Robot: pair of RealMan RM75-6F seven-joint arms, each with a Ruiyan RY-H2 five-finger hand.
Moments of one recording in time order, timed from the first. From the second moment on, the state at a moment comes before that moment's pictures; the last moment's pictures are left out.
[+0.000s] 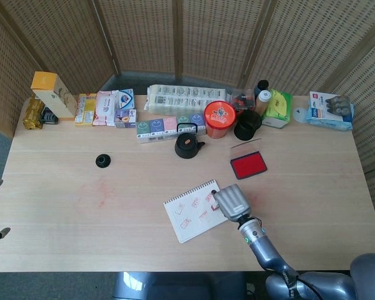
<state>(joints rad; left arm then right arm) -0.06 -0.97 -0.01 -1.67 1.39 1.36 -0.11 0.67 -1.67 0.03 -1.51 -1.13 1.10 -0.70</state>
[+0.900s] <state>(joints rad) -0.07 -0.98 -0.01 -1.67 1.39 1.35 -0.09 0.62 -1.71 0.02 -1.40 -1.17 1.05 -0.62</state>
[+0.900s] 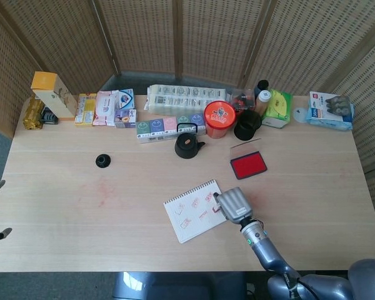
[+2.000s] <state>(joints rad) -0.06 -0.98 -0.01 -1.67 1.39 1.35 -0.12 0.60 -1.69 0.04 -1.45 -1.21 1.10 -0.66</state>
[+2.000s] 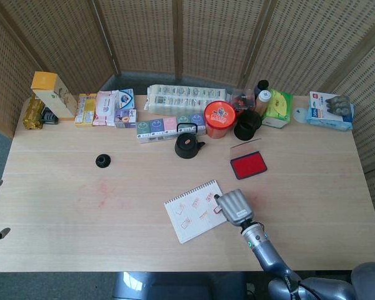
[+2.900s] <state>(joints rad) -0.06 -0.97 -0.01 -1.67 1.39 1.35 -0.13 0.57 -1.54 0.13 -1.47 -1.18 1.16 -0.63</state>
